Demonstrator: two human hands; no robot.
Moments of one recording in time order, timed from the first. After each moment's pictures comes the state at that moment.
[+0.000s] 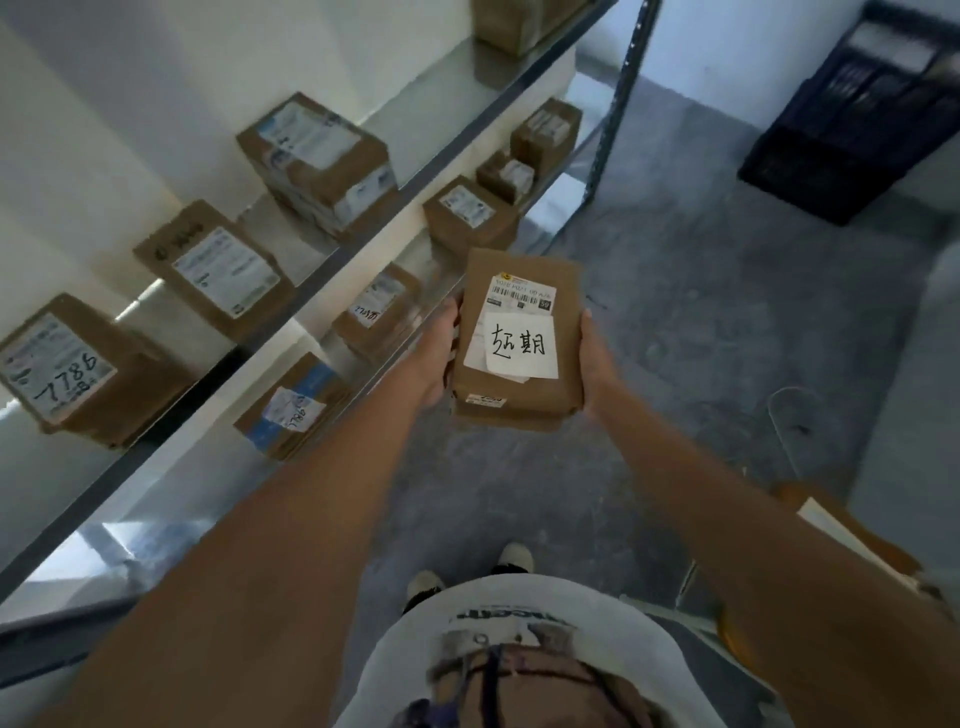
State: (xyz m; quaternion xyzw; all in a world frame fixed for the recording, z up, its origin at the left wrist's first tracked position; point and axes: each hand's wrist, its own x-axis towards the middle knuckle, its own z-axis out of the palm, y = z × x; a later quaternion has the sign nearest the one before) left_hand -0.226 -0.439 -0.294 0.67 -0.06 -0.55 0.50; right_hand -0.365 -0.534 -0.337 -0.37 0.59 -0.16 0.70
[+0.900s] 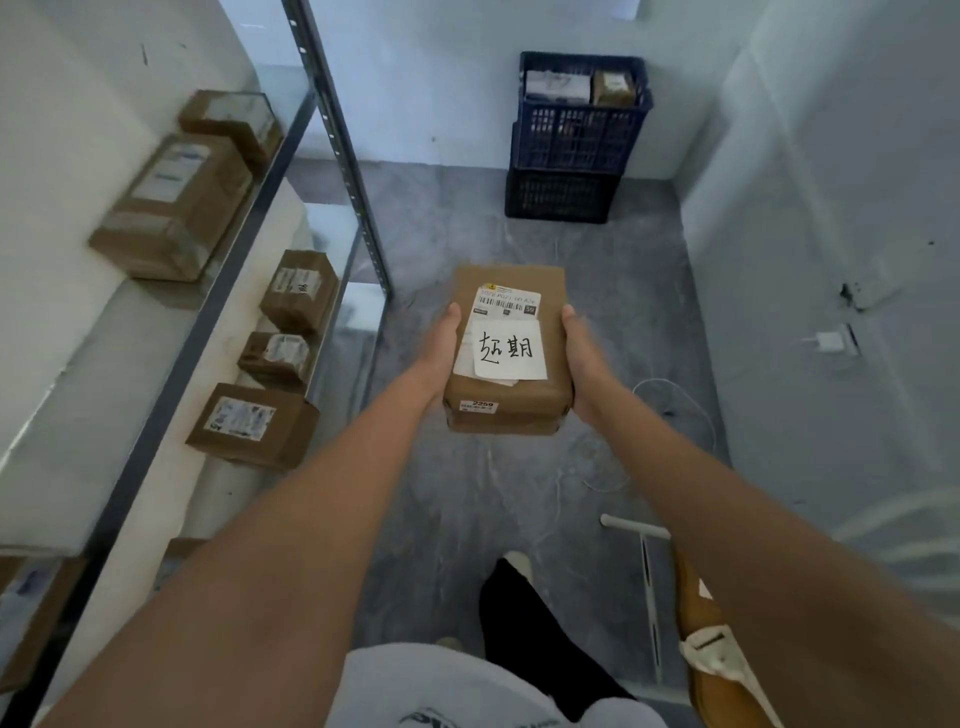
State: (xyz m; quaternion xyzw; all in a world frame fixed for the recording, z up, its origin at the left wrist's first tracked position) left_hand -0.343 -0.847 -0.282 0.61 -0.27 -0.66 0.35; right_hand -0.504 -0.853 -0.292 -0.24 0.65 -0.35 0.63
